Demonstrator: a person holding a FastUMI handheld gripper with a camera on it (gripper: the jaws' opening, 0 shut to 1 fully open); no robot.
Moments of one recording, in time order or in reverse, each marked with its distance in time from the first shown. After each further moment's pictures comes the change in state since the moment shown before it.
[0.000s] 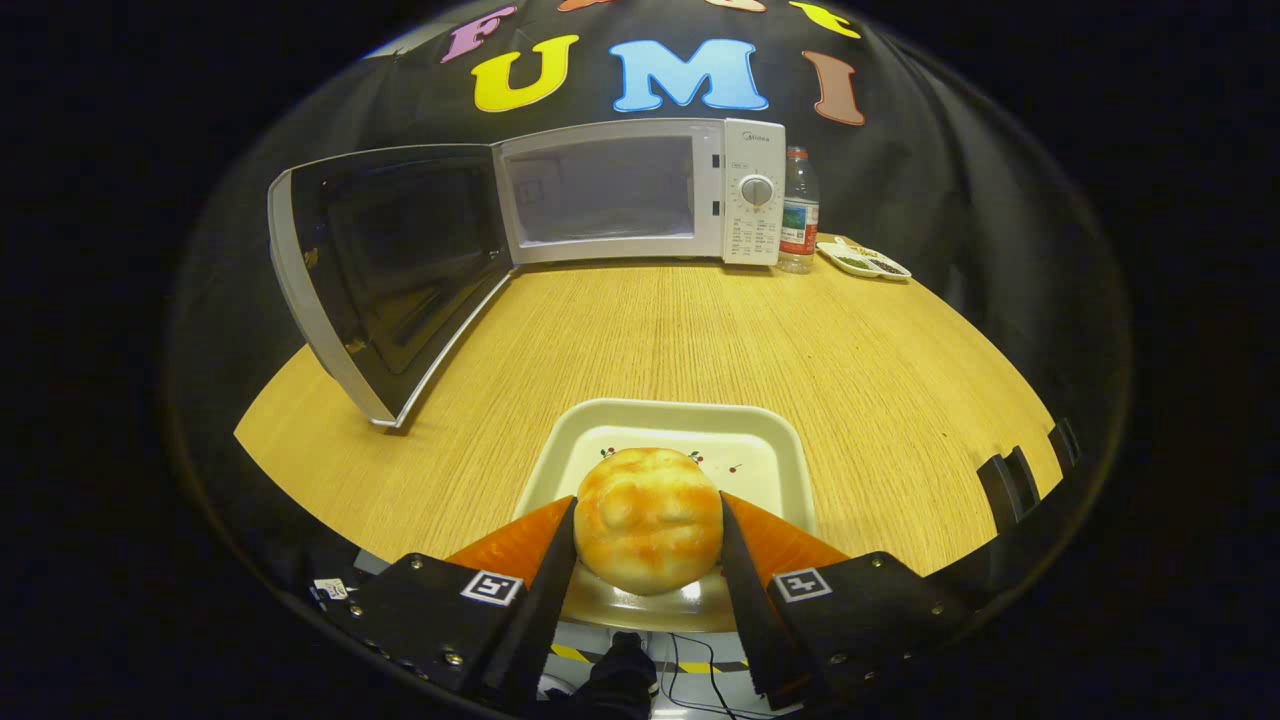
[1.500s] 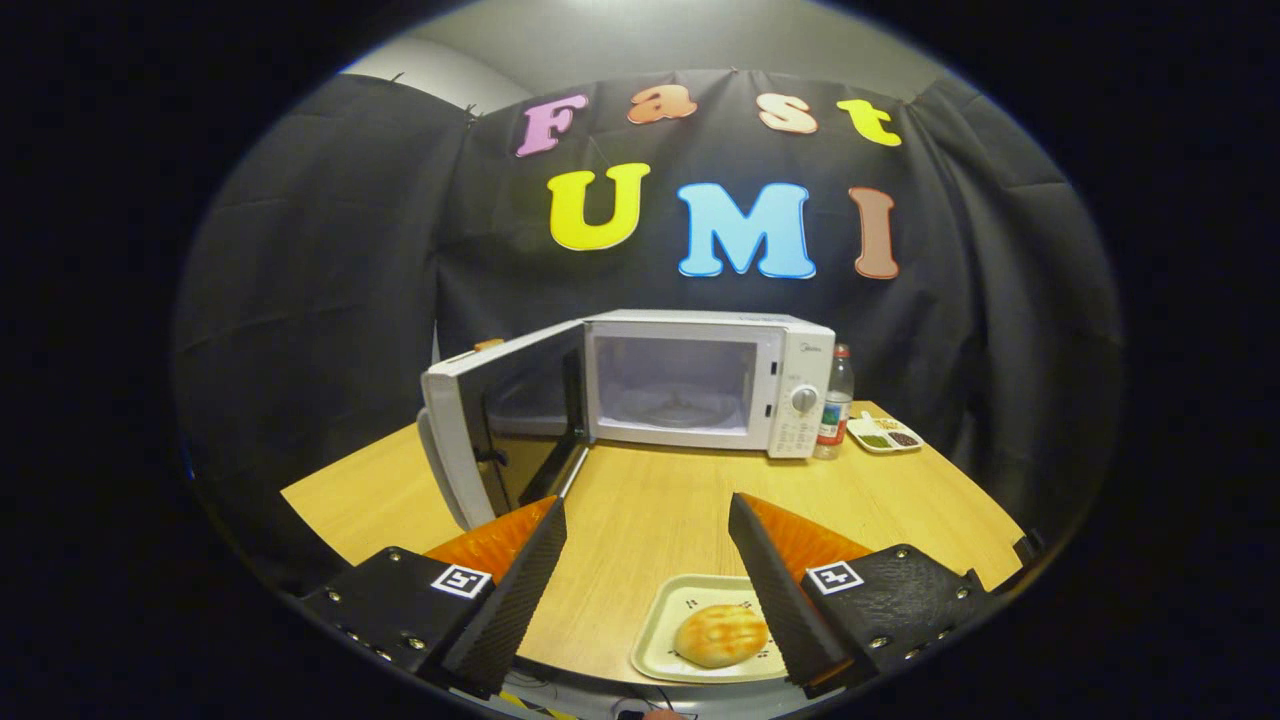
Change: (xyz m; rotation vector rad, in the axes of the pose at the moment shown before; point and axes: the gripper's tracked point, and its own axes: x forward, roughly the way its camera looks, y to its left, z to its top) arm -0.086 0.057 0.124 -0.103 -0.414 0.059
